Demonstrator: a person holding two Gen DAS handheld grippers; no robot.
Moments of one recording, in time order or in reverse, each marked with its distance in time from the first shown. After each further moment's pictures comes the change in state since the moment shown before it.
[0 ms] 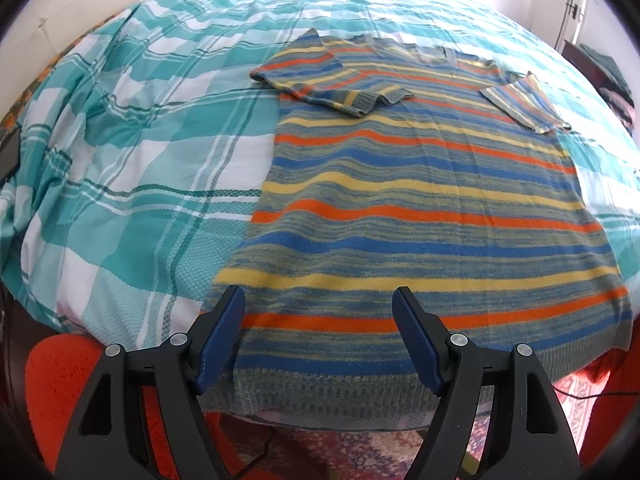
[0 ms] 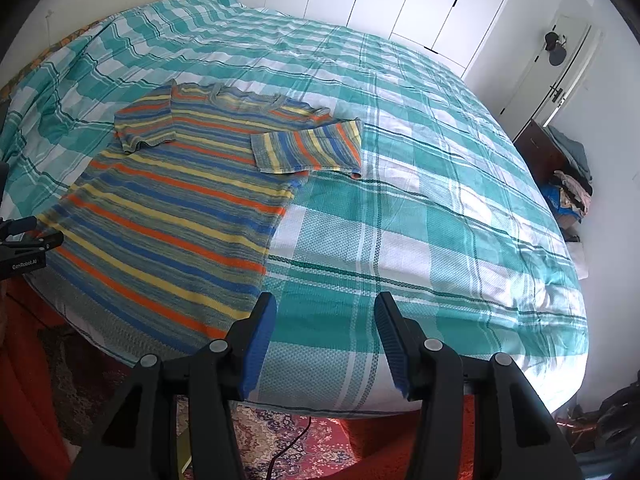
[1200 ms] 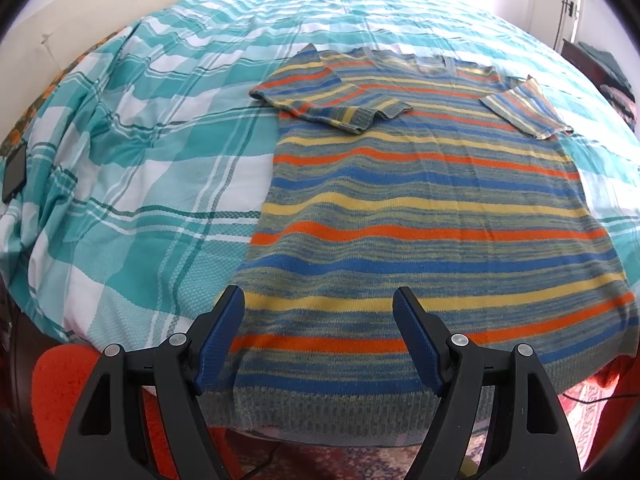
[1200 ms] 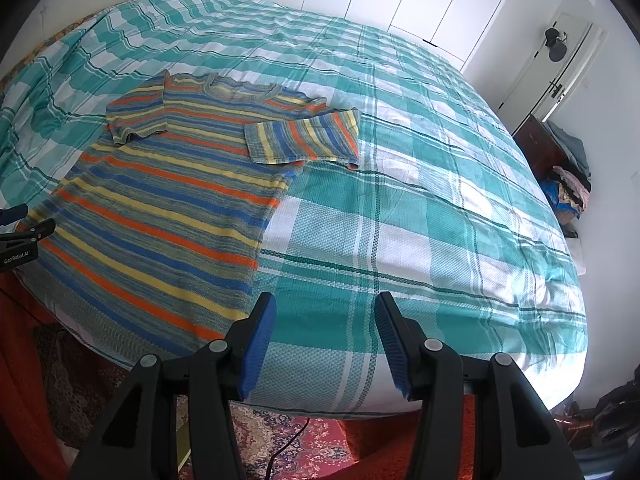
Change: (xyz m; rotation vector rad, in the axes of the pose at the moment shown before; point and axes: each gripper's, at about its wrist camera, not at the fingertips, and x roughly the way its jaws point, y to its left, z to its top) left arm -0.001 -0.006 0.005 0.021 -0.050 0.028; right arm 0.011 -0.002 -0.001 0.004 0.025 -0.017
